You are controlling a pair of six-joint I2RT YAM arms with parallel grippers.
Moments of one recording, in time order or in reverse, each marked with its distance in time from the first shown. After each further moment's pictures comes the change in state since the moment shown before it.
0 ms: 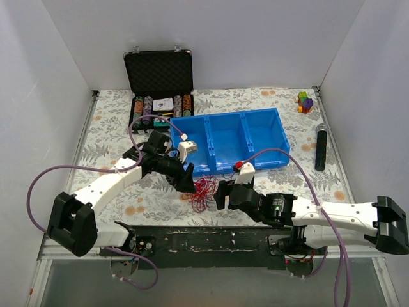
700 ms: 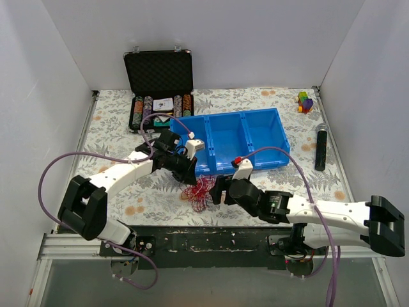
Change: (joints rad) left arm -0.051 0.159 0.028 0.095 -0.117 -0.051; right arm -0.079 0.019 -0.039 0.151 -0.073 -0.006
